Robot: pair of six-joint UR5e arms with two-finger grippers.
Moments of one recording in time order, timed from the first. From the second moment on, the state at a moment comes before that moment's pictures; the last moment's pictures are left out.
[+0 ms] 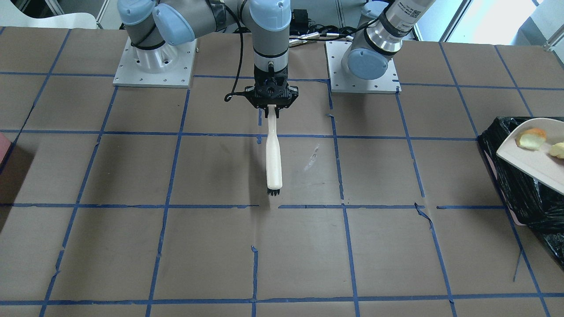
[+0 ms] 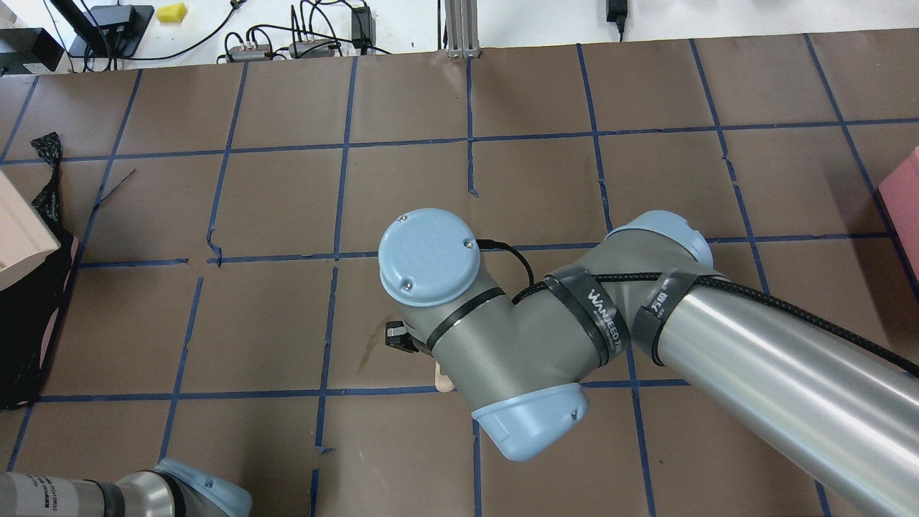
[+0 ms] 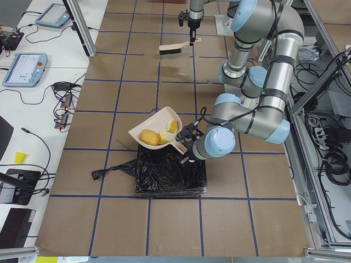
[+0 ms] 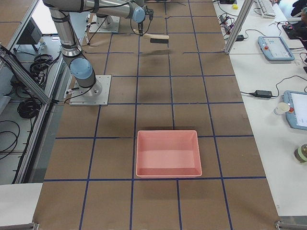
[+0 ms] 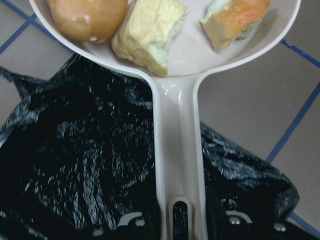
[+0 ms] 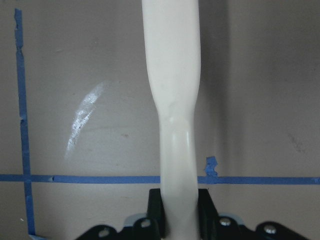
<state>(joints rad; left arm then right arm) -0.30 -1.85 -1.47 -1.52 1.31 2.08 2.18 -1.47 1.98 -2.13 -1.56 0.62</state>
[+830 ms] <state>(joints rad) -0.23 -1.87 -1.36 -1.47 1.46 2.07 2.19 -1.58 2.20 -2.25 -1.55 0.66</state>
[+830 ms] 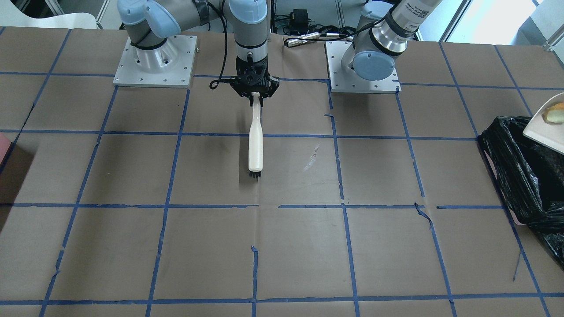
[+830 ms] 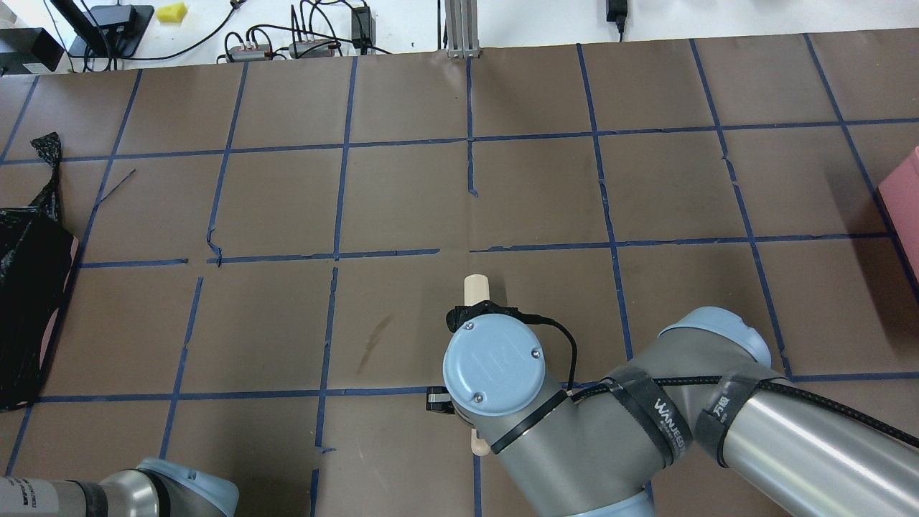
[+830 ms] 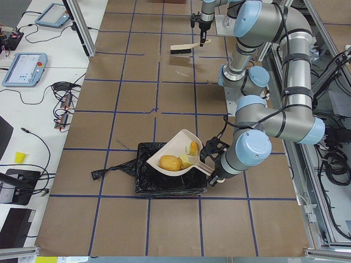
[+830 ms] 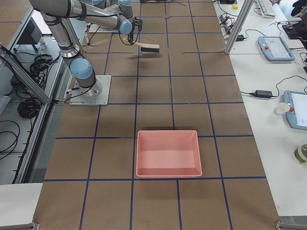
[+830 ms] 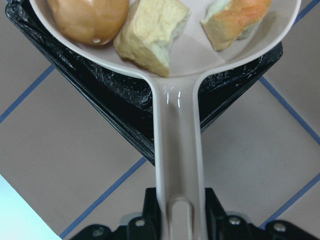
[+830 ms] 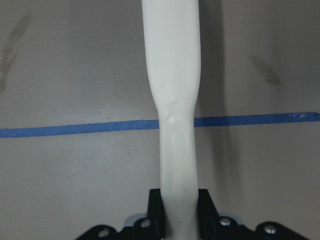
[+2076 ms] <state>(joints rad) -0.33 -1.90 -1.41 -1.16 1.73 2.11 2.19 -1.54 2.22 -2.29 -1.55 0.61</state>
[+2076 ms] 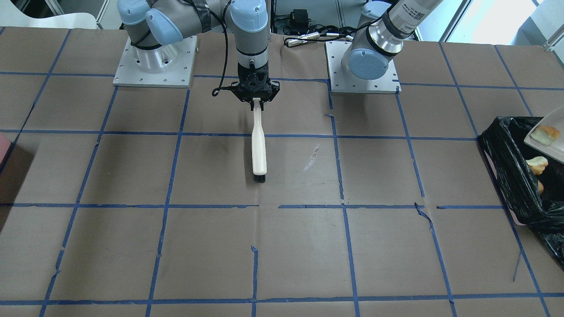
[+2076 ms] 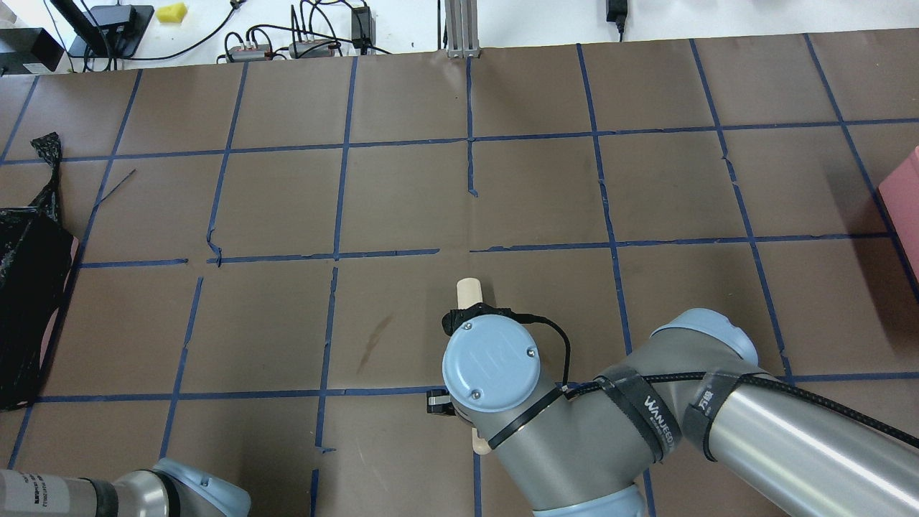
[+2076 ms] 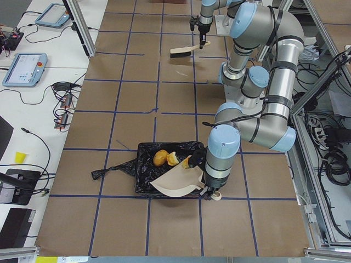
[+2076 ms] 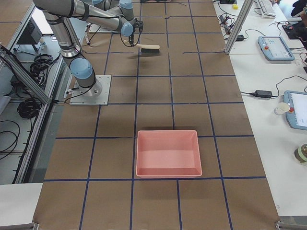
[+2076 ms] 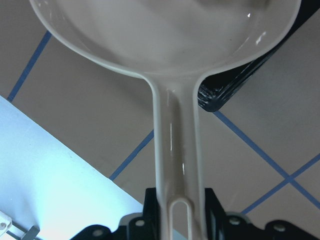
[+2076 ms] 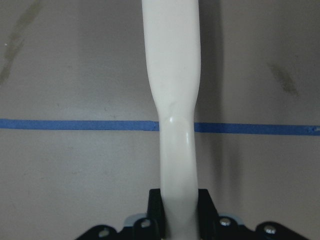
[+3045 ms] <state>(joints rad) -0.43 -1.81 -1.41 -0.97 1.89 2.18 2.19 -1.54 2.22 -2.30 -1.54 0.64</state>
